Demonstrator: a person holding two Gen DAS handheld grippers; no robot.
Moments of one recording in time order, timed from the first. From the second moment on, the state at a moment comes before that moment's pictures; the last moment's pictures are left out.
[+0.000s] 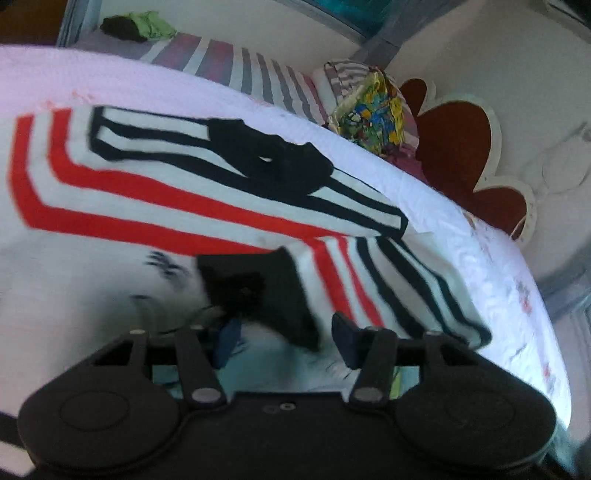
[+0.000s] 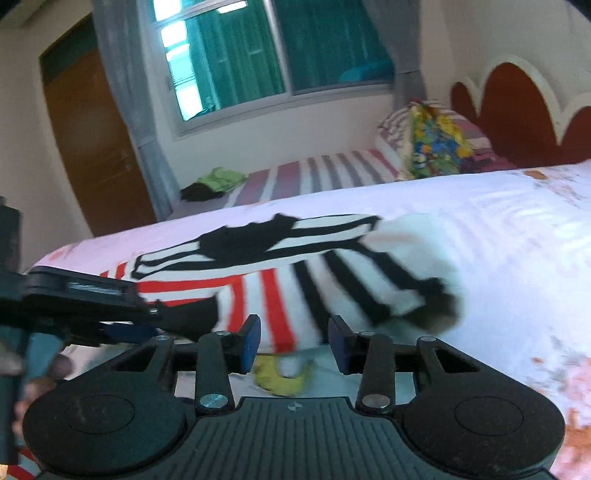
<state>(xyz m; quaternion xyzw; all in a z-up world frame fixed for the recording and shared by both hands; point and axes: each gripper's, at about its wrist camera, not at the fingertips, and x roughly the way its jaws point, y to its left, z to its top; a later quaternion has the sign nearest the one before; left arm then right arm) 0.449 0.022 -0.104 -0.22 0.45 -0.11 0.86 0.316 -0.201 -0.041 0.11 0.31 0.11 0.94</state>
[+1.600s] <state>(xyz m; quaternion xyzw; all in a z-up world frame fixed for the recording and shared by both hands) 0.435 0.091 -0.101 -0.16 0.39 -0.03 0.91 0.362 -0.306 -0.022 0.21 0.30 0.08 0.93</state>
